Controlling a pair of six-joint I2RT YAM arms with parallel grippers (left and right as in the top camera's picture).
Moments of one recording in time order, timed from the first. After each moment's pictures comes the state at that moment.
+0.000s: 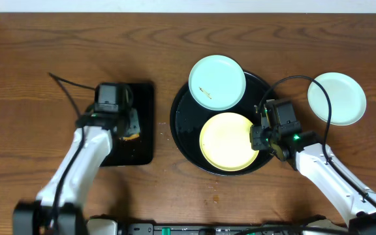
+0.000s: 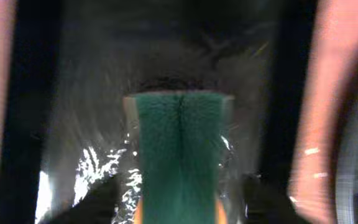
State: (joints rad) left arm -0.09 1.39 0.86 -0.59 -0.04 -0.24; right arm 0.32 1.38 0.70 -0.41 -0.06 0.24
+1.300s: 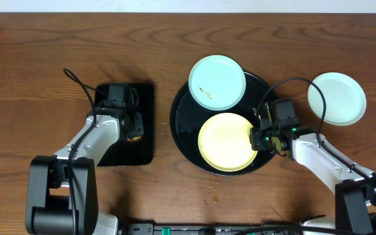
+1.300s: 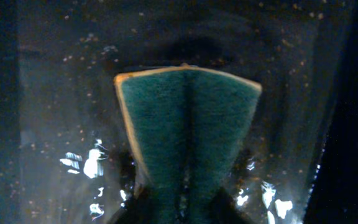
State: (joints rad) left arm -0.08 1.64 0.85 -0.51 -0.03 -0.22; right arm 0.25 1.54 0.69 -0.36 -0.19 0.18
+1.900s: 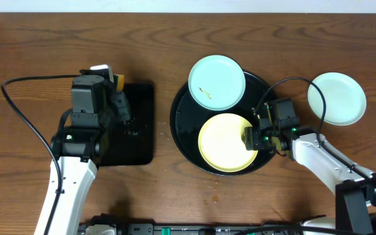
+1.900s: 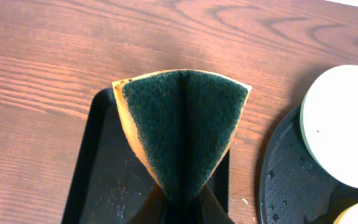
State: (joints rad) left arm -0.07 1.14 0.94 -0.55 -0.03 -0.22; right arm 0.25 1.54 0.69 -0.35 -0.21 0.18
